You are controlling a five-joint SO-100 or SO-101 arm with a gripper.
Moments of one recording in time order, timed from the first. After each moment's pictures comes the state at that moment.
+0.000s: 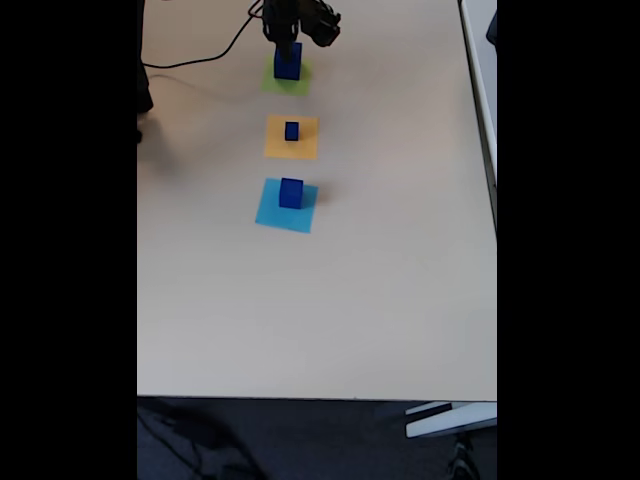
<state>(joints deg) -21.7 73.3 78.9 70.0 116.1</state>
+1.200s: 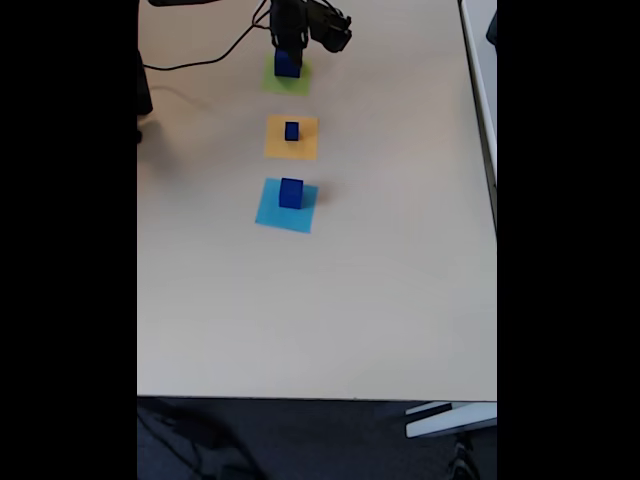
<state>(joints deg) -11.8 77.1 78.9 70.0 103.2</state>
